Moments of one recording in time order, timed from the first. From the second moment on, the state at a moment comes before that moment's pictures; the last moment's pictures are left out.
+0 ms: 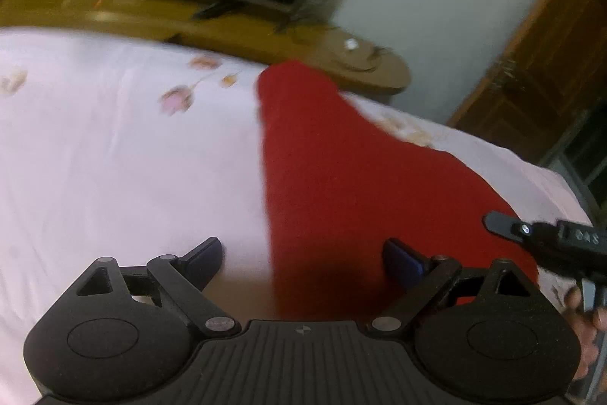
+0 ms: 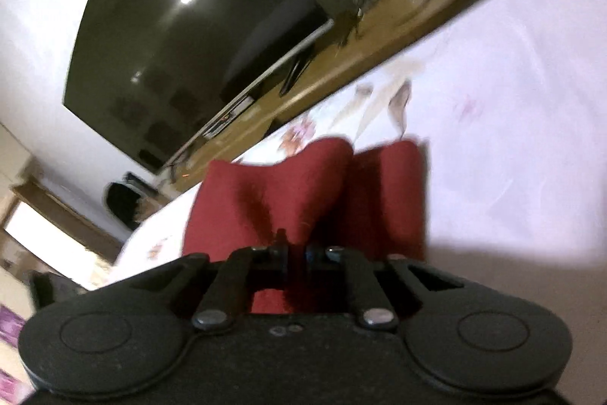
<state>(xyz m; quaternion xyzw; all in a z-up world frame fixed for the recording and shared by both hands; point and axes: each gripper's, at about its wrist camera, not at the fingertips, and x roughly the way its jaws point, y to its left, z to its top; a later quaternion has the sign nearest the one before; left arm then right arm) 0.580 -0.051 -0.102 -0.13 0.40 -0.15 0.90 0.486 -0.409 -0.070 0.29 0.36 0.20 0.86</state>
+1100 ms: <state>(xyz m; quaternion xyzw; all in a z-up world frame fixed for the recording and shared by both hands) 0.552 -0.057 -0.091 -0.06 0.35 -0.18 0.92 0.453 -0.348 -0.037 0.03 0.31 0.14 0.94</state>
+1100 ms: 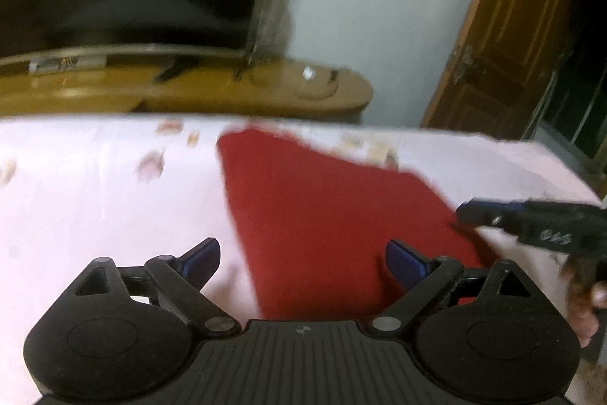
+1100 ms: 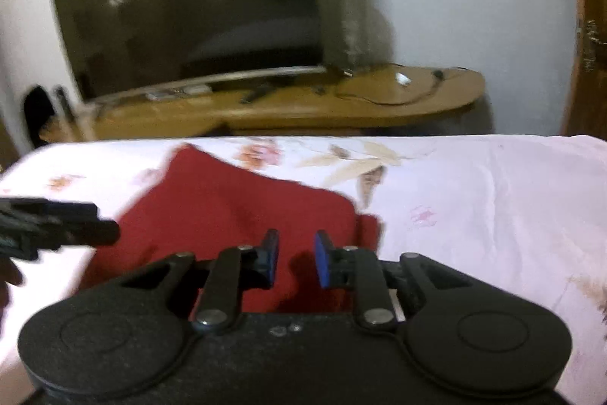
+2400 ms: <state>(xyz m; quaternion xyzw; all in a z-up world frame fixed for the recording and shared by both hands) 0.474 -0.072 -0.115 -0.02 0.40 -0.18 0.90 0.381 -0.319 -0.080 -0.04 0.36 0.12 0.93</state>
